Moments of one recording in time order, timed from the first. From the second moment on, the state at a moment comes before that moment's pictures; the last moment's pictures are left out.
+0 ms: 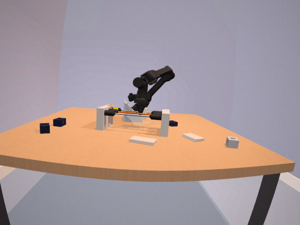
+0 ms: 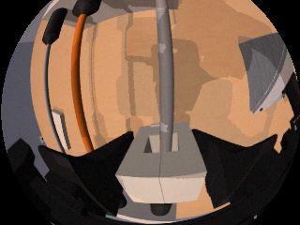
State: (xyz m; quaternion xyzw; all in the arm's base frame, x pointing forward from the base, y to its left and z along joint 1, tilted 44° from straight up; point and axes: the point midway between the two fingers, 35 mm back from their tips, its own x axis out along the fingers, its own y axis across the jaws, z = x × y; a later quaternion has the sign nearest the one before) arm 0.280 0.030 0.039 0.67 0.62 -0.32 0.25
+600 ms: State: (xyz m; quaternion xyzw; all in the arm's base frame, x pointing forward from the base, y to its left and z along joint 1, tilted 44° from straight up) arm 0.280 0.030 0.039 0.67 0.62 -0.32 0.25
